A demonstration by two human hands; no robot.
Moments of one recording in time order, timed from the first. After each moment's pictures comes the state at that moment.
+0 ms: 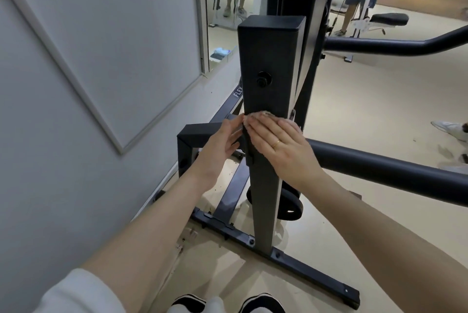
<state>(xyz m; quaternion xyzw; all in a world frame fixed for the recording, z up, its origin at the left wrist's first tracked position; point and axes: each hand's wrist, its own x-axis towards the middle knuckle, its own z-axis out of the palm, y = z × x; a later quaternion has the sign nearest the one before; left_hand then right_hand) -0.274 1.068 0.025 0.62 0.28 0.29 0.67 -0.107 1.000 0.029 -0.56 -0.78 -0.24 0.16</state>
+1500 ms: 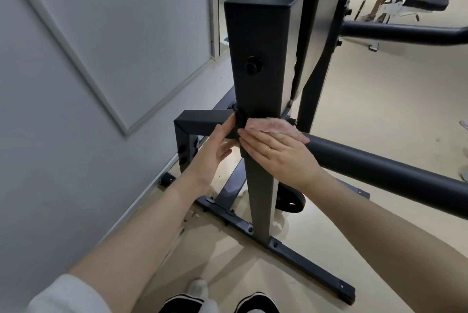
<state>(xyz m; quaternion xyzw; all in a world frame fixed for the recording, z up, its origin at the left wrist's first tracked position) -0.263 1.039 0.017 0.59 0.34 0.30 0.67 -0.084 0.995 0.011 -0.45 -0.86 -0.26 0.02</state>
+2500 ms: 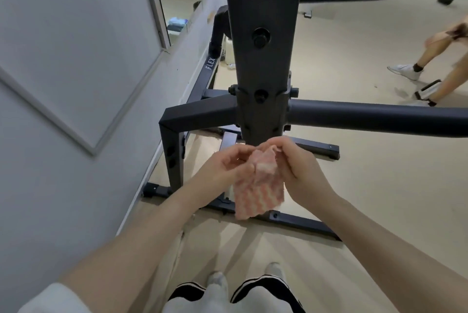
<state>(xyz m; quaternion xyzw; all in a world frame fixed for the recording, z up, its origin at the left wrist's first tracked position) -0.310 1.053 -0.019 0.70 0.18 0.14 0.68 -0.176 0.927 0.012 -0.68 -0.57 0.19 0.43</state>
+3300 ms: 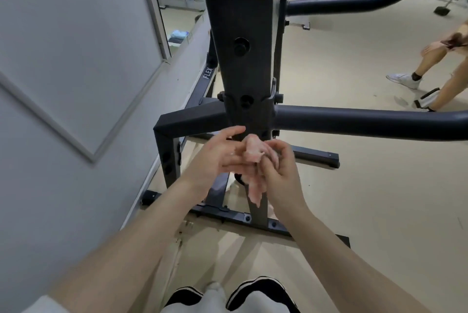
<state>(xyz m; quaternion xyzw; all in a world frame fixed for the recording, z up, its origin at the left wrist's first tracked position) -0.292 1.044 0.009 0.61 0.26 0.19 0.72 -0.188 0.935 -0.016 -0.64 -0.31 0.27 0.65</state>
